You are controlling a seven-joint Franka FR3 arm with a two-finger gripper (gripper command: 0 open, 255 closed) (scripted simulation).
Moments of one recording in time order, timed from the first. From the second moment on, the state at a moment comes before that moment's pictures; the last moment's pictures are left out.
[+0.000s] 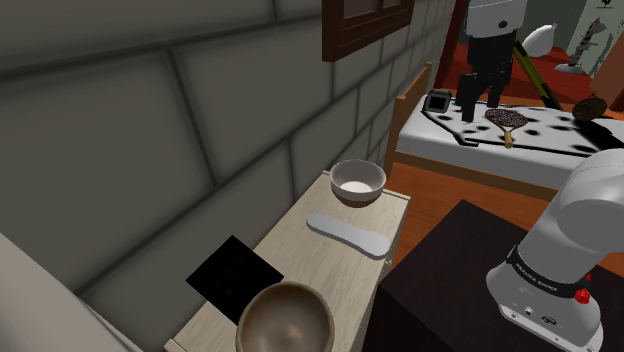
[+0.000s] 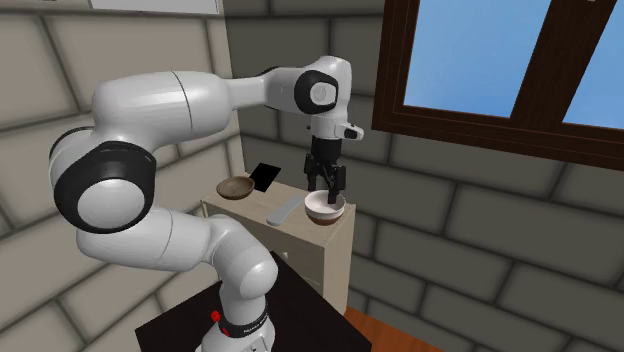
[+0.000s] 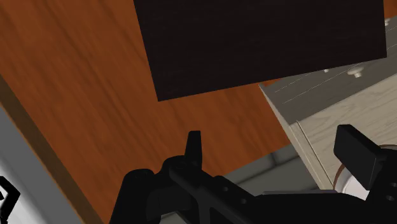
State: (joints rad) arm 0.00 -0.83 -0.02 -2.44 -0.10 1.43 0.14
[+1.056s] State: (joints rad) arm 0.07 -0.47 0.21 -2.40 0.02 1.76 0.42
